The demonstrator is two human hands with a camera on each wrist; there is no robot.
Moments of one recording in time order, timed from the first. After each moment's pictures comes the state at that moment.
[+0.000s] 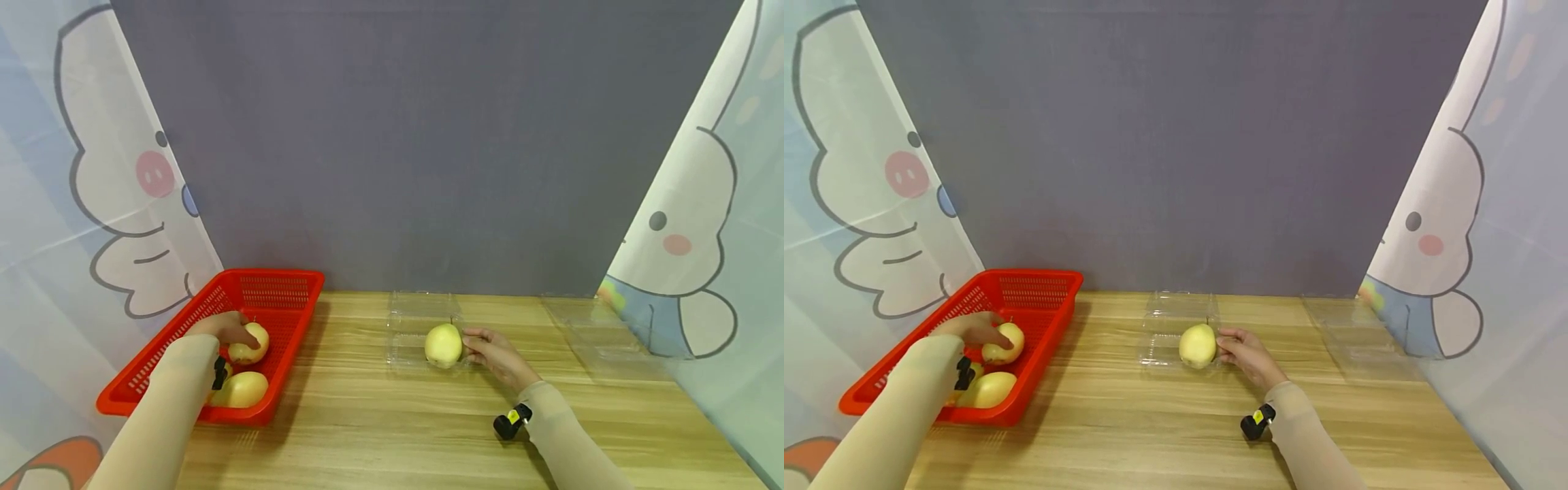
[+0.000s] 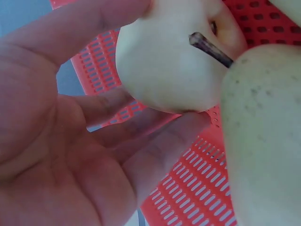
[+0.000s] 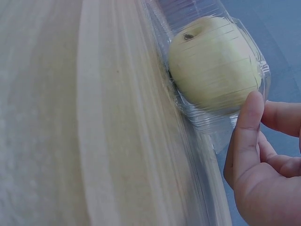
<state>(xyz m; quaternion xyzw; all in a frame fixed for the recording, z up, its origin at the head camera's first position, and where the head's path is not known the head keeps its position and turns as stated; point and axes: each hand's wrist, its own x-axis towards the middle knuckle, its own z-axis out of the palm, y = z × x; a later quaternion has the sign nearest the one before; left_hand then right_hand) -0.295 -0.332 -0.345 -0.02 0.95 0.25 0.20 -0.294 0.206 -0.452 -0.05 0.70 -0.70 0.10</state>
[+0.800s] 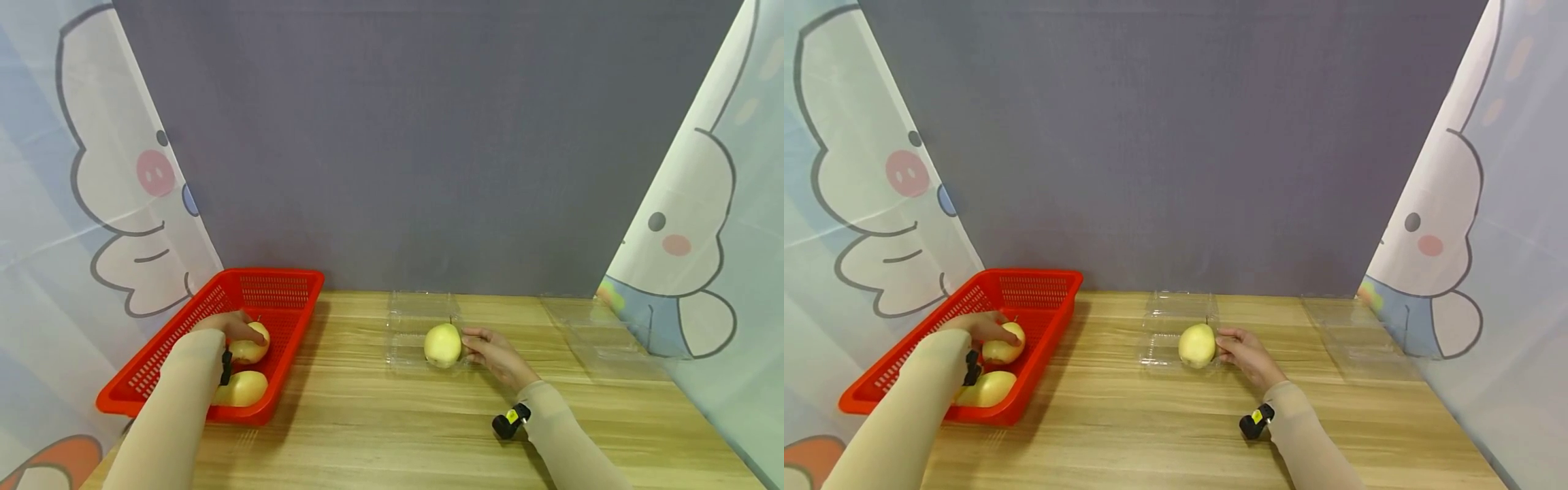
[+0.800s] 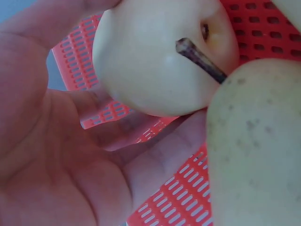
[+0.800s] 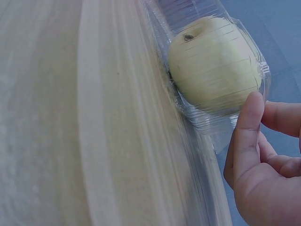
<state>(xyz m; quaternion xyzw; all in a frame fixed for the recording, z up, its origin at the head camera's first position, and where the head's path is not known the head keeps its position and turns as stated) -0.306 -0.331 -0.352 -0.06 0.94 0.26 0.22 -0.294 0.205 -0.451 -0.06 0.70 -0.70 0.10</state>
